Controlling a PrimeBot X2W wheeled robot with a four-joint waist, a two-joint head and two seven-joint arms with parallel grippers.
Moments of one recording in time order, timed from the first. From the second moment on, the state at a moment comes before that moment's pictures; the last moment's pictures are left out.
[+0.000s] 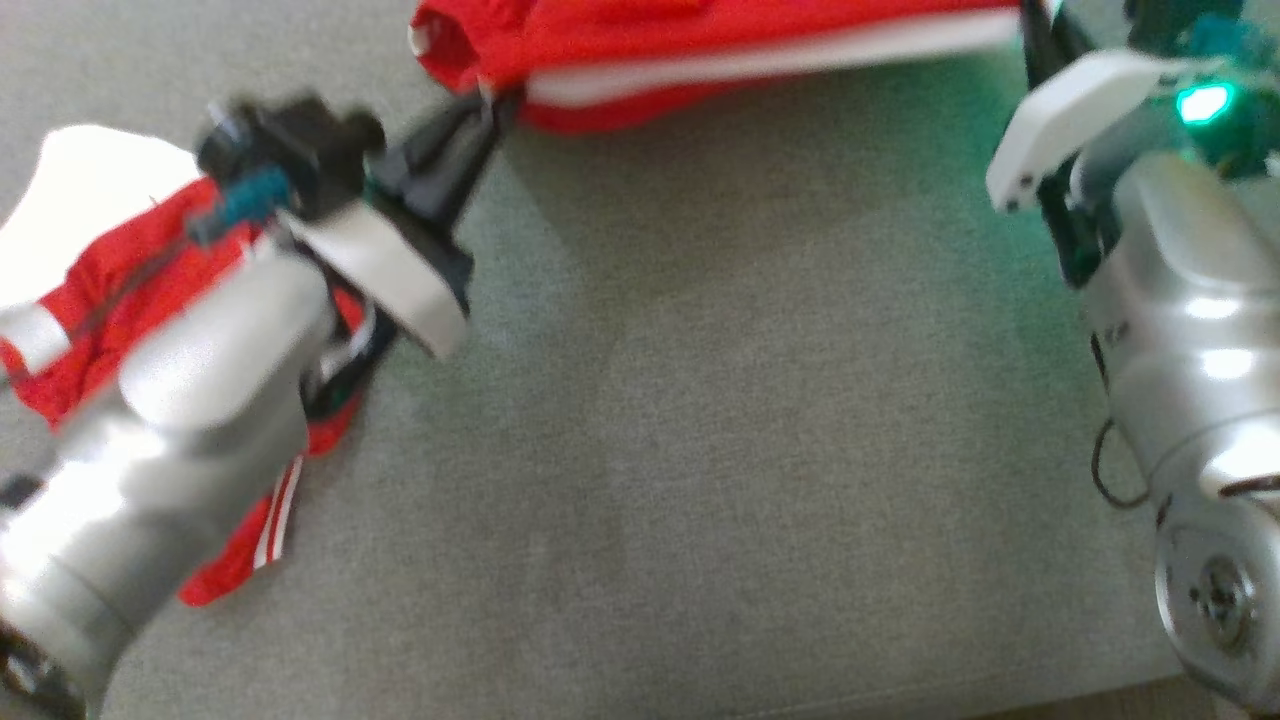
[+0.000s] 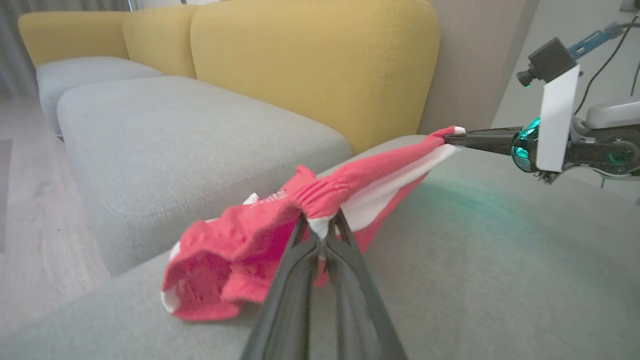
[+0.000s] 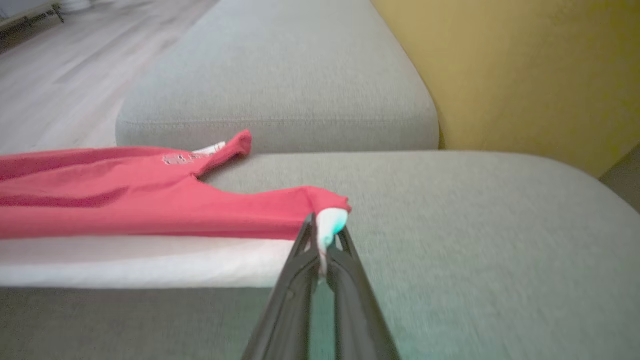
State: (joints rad) left arm -1.04 0.44 -1.14 0.53 -0.87 -0.13 -0.25; right arm -1.11 -0.11 -0.02 1.27 -0.02 0.13 -0.15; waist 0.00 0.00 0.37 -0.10
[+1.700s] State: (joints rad) left arm -0.69 0.37 -1.19 0.15 -0.85 0.04 -0.23; right arm -0.59 -0.27 -0.09 0.54 0.13 0.13 0.29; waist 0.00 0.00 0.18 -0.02
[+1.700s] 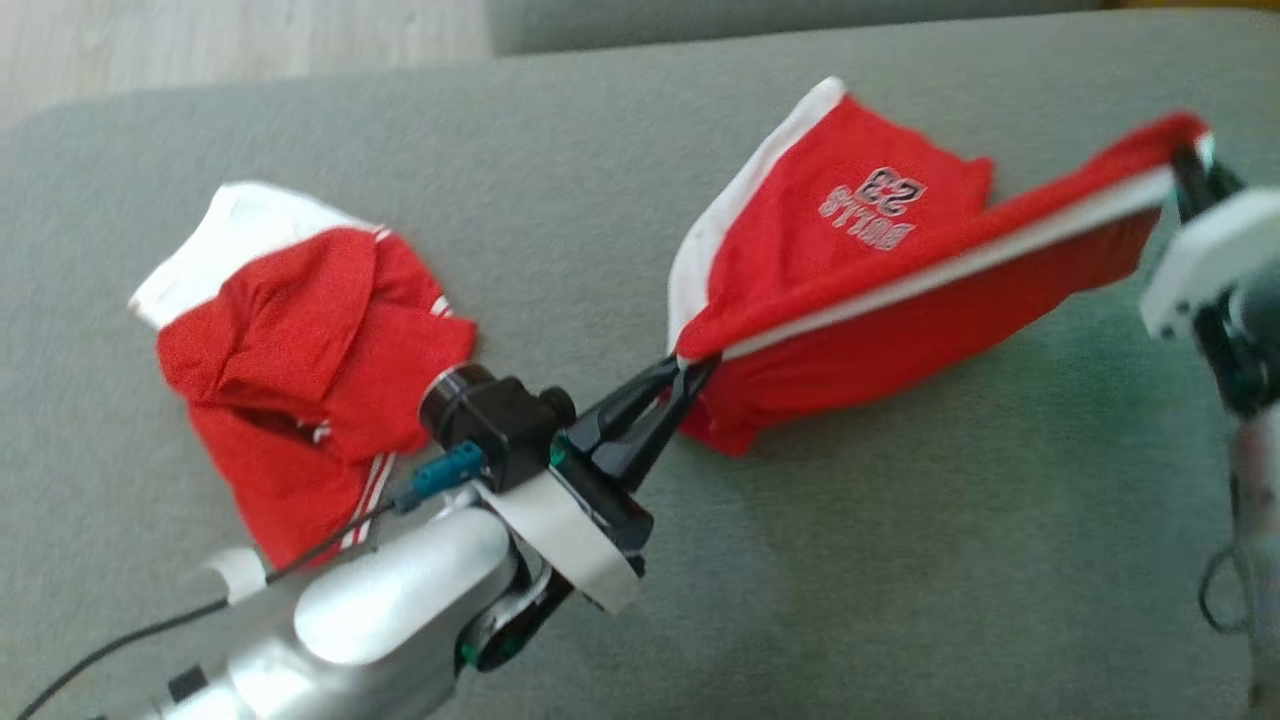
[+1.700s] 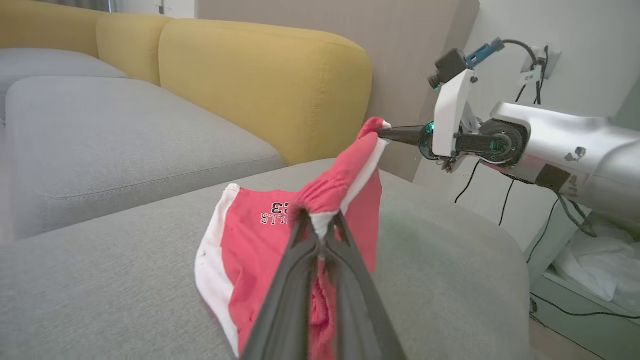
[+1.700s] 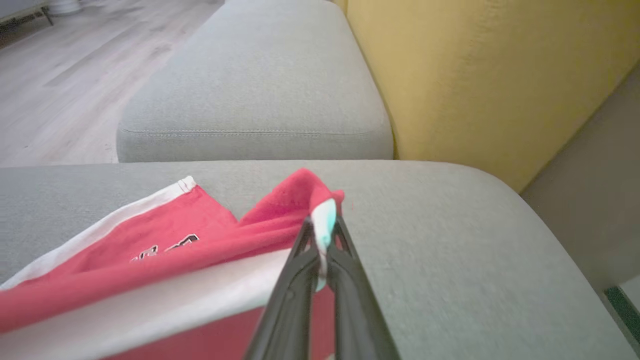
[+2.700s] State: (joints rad) left arm -0.82 0.27 -1.22 0.23 -0.83 -0.05 -0.22; right arm -1.00 -0.24 -0.07 1.00 -0.13 0.13 0.12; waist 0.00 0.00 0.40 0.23
